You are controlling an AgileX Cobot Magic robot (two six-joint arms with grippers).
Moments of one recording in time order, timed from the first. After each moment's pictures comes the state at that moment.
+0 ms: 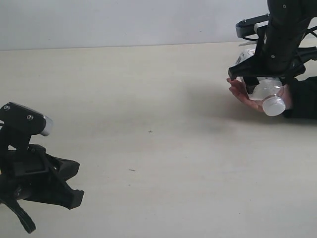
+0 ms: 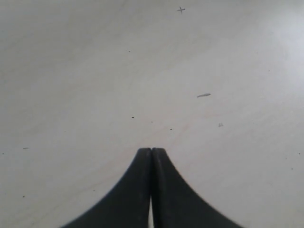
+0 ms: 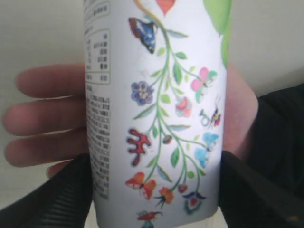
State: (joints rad) left arm -0.73 1.28 -0.30 -0.50 -0.08 0.31; right arm 0.25 1.92 -1.34 -0.30 0.87 0.31
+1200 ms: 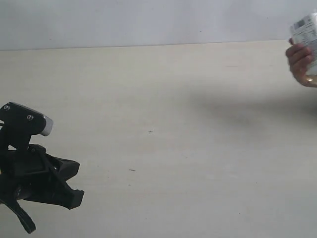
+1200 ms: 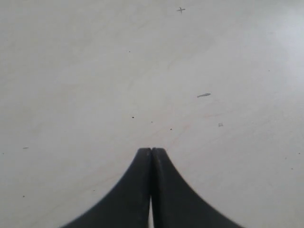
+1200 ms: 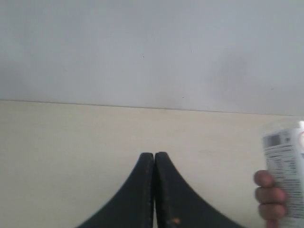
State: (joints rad) left arm -0.73 1.28 -0.30 -0.50 -0.08 0.31; right arm 0.25 0.95 -0.81 0.15 0.30 -0.04
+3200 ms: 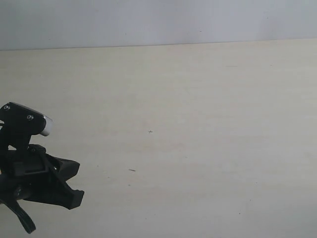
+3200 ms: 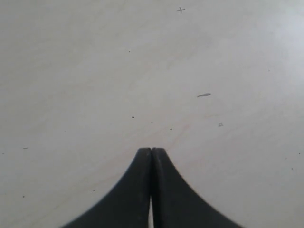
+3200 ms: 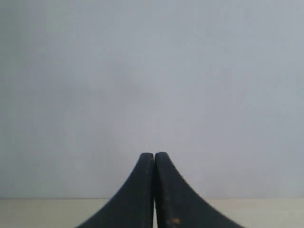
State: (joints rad) left arm -0.73 1.28 -0.30 -0.50 -0.08 0.31; right arm 0.09 0.49 -0.75 0.11 0.31 -0.04
